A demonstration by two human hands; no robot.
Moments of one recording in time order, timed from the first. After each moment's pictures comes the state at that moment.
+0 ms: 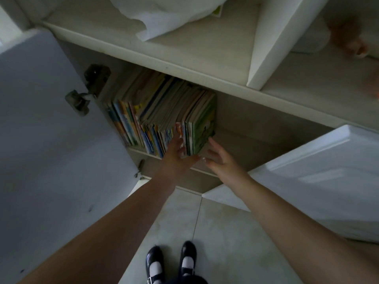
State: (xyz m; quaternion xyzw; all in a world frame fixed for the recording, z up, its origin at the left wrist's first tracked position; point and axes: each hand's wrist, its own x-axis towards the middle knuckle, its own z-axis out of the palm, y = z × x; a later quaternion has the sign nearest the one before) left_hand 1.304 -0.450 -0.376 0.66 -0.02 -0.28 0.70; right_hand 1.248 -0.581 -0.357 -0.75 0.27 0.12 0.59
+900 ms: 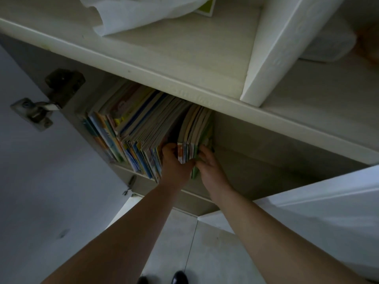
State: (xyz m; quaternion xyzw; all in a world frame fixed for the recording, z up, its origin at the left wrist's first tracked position) left_hand 1.346 -0.519 -0.441 0.79 0.04 -0.14 0.60; right_hand 1.308 -0.605 -0.418 -0.66 0.28 0.06 0.69
